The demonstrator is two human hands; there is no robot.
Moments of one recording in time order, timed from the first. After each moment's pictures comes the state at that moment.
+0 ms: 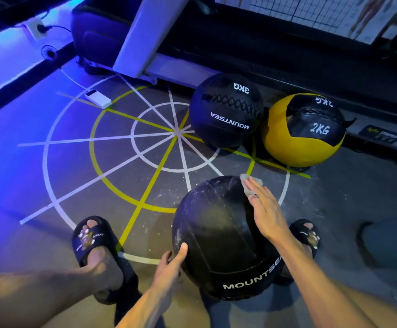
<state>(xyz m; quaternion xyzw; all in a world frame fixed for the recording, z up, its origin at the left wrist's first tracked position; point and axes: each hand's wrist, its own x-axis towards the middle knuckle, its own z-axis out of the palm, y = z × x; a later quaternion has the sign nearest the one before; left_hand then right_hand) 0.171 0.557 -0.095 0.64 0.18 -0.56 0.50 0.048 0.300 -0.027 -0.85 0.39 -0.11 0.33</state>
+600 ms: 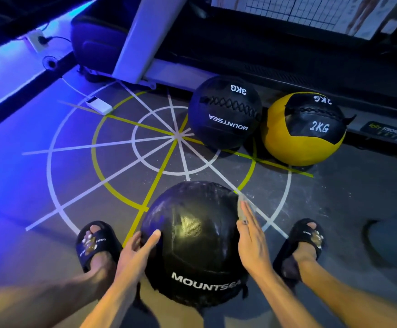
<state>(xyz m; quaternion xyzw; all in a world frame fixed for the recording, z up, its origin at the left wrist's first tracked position) 0.245 0.587 -0.086 0.71 0.02 -0.42 0.56 0.046 0.386 -0.037 -0.75 0.46 -0.17 0.45</state>
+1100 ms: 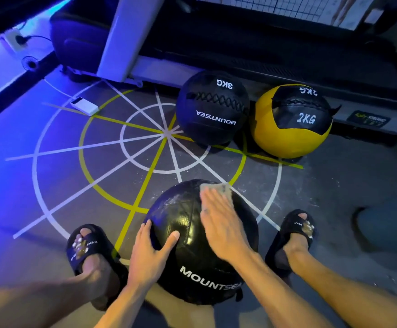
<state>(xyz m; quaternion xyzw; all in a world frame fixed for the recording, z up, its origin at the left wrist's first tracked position) 0.210 0.553 -0.059 0.83 -0.22 -0.28 0.43 0.085 0.394 0.002 -0.91 0.33 -0.05 0.24</state>
